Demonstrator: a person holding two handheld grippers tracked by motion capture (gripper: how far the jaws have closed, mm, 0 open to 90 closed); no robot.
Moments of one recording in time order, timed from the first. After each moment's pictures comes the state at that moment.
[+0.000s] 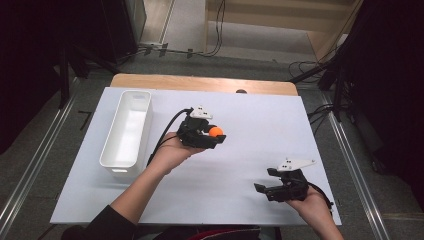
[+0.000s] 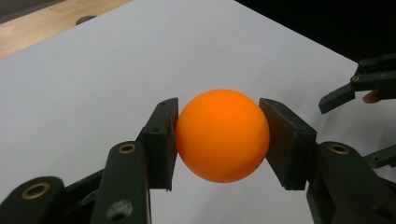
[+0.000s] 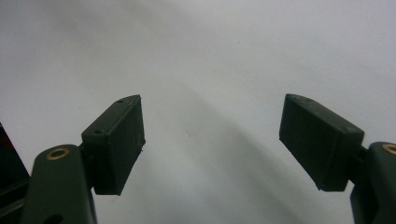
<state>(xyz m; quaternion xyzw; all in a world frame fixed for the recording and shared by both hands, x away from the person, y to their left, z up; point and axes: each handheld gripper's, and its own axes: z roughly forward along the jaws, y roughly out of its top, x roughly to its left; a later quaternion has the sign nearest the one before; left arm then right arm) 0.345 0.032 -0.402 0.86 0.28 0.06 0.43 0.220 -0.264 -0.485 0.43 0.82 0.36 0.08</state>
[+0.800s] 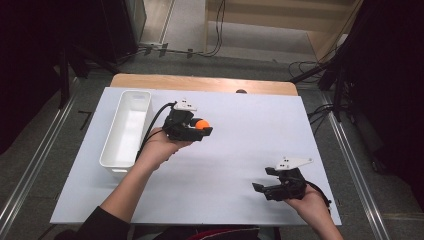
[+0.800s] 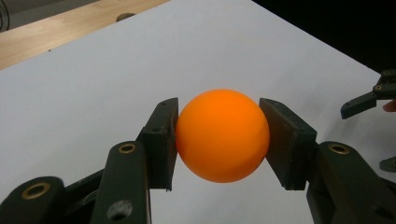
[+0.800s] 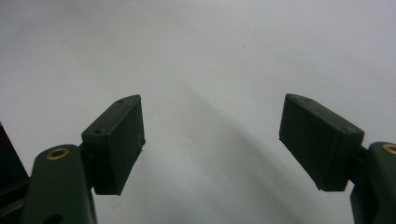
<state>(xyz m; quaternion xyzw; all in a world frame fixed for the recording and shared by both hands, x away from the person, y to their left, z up) 0.357 0.065 -0.394 0.85 0.31 0.07 0.43 0.224 -0.260 -0.485 0.42 0.83 0.36 0.08</state>
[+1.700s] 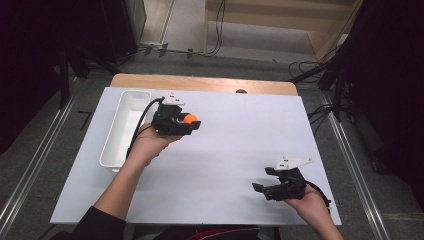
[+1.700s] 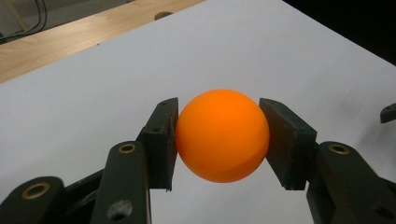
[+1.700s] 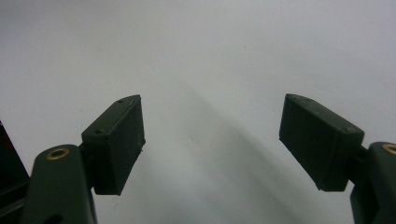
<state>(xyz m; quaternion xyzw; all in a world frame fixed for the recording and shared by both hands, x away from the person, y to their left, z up) 0.370 0.091 -0.390 0.83 0.35 0.11 0.42 0.224 -0.260 -0.485 0.42 0.83 0.36 0.08</state>
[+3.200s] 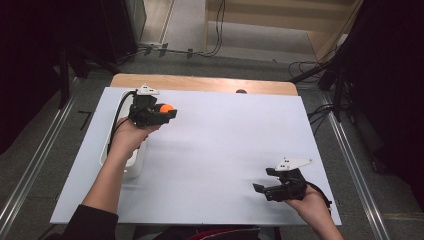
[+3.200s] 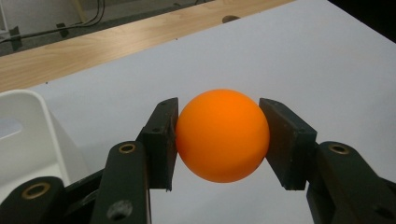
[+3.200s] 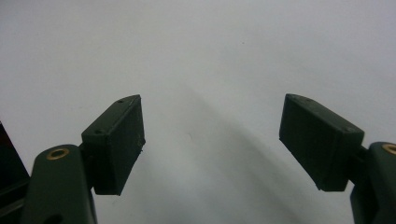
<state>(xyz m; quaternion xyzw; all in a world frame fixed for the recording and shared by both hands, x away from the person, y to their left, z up) 0.393 0.145 -0.387 0.80 0.41 0.15 0.40 0.222 -0.261 -0.486 0.42 0.83 0.36 0.08</state>
